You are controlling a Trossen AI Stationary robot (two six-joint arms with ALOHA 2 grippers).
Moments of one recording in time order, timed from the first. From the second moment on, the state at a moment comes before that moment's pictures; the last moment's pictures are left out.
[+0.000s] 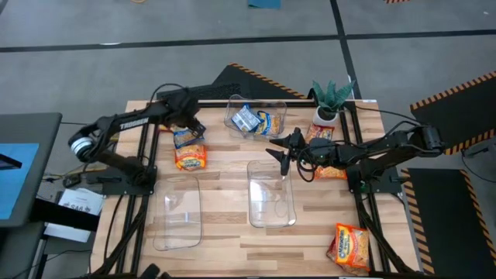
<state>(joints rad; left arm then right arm) 0.78 1.39 0.85 -0.49 -0.20 -0.03 -0.03 1.28 0.51 0.65 0.32 0.24</state>
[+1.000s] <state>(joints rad) 0.94 1.68 0.90 -0.46 -0.09 0.01 -0.03 1.28 0.51 0.65 0.32 0.24</state>
